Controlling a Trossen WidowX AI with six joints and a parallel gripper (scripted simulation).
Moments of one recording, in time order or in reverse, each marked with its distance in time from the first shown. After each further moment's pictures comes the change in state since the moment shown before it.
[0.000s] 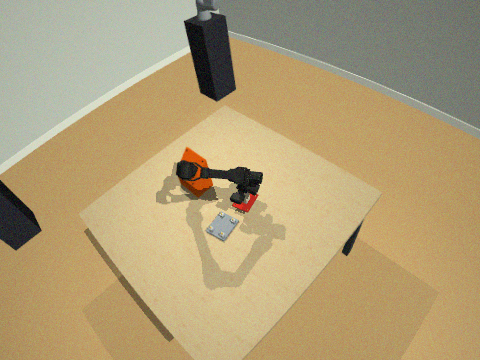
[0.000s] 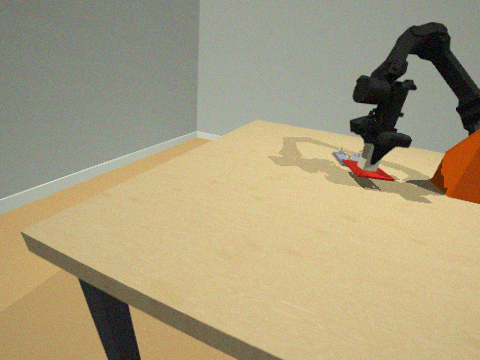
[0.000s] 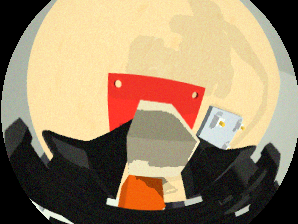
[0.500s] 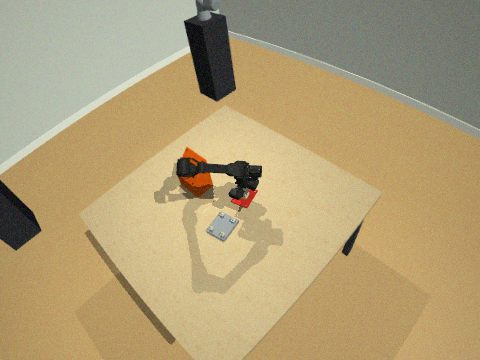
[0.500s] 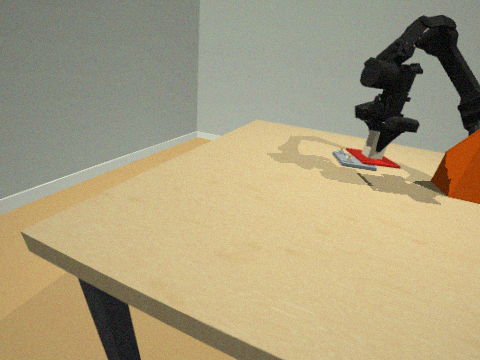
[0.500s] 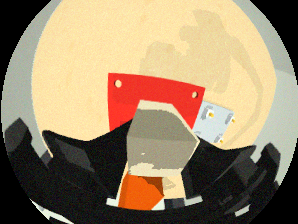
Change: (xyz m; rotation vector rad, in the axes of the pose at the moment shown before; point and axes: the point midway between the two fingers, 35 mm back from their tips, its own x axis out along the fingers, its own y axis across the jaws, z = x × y) arm -0.038 0.000 -0.001 0.001 -0.003 -0.002
